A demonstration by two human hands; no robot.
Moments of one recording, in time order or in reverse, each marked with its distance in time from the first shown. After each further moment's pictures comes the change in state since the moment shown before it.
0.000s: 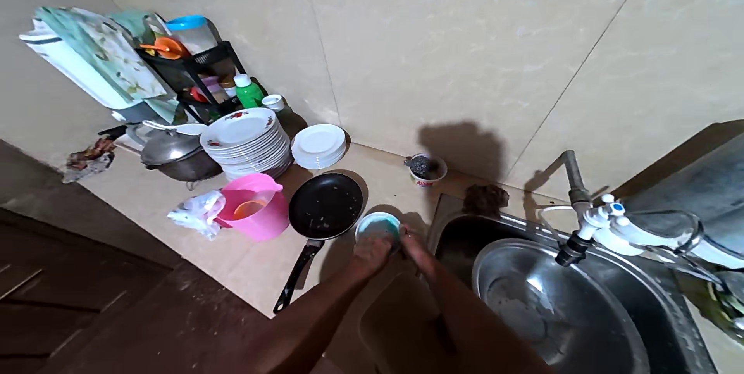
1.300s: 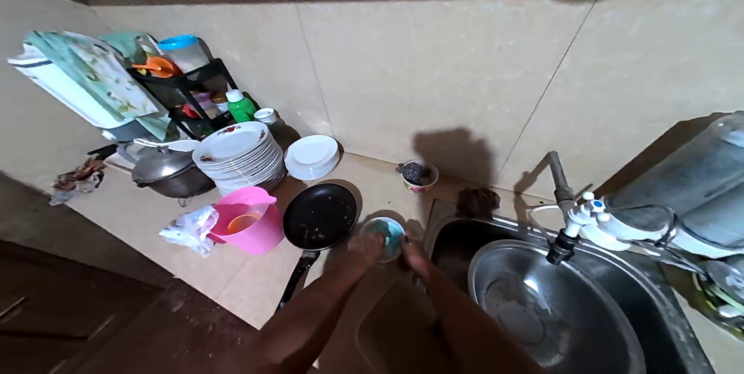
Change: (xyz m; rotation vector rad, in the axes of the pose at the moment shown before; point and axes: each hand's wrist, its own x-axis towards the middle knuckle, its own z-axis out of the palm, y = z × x) left_hand 0.019 -0.001 -0.017 0.038 -0.002 -0.100; right_hand 0.000 0.014 -0.005 0.140 0.045 0.036
